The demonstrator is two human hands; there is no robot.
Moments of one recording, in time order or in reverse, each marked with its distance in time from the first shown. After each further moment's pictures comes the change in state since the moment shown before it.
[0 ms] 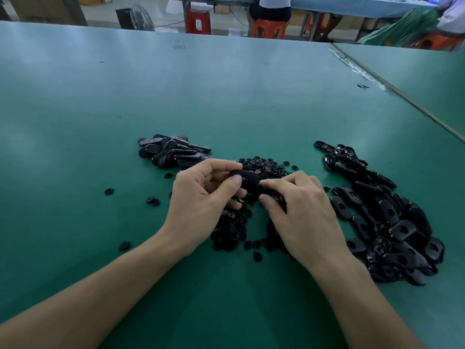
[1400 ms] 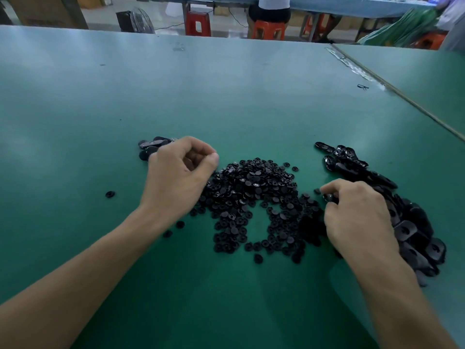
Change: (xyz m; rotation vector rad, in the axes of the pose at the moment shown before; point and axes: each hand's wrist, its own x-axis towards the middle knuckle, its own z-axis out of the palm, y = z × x) left_hand 0.034 0.012 -0.031 0.589 0.173 0.156; right_hand 0.000 0.030 -0.035 -0.204 -0.041 0.460
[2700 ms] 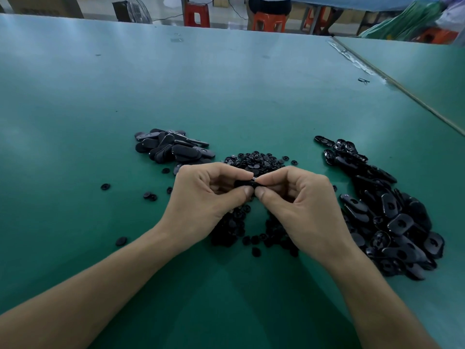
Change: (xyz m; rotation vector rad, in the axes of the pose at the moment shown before) left_hand -0.040 0.014 0.020 -0.444 -0.280 -0.014; right_hand -0.015 -0.036 0.020 0.901 -0.172 -0.389
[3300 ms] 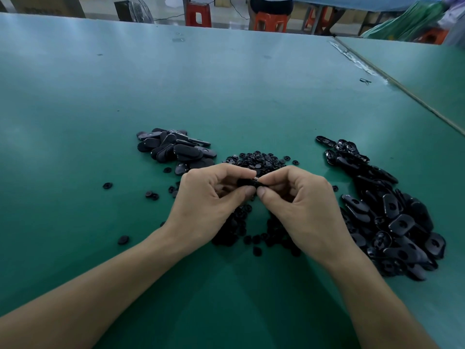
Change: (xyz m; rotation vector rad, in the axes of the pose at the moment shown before) left_hand -0.003 -0.001 0.004 0.049 -0.004 -0.017; right_hand 0.001 0.004 0.001 -0.016 -0.013 -0.005
